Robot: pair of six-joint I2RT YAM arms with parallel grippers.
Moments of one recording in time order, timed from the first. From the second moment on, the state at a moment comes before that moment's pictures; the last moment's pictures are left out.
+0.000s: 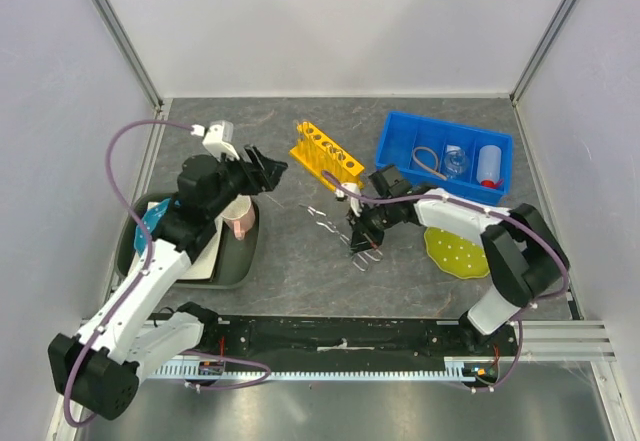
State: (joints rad) left arm -0.40 0.97 0.78 -0.04 0.11 -0.57; right arm 0.61 1.65 0.95 -0.38 -0.75 -0.26
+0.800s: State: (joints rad) left arm -0.37 0.70 0.76 -0.32 0.00 -0.16; right arm 0.05 1.76 1.45 -0.71 -0.66 -0.16
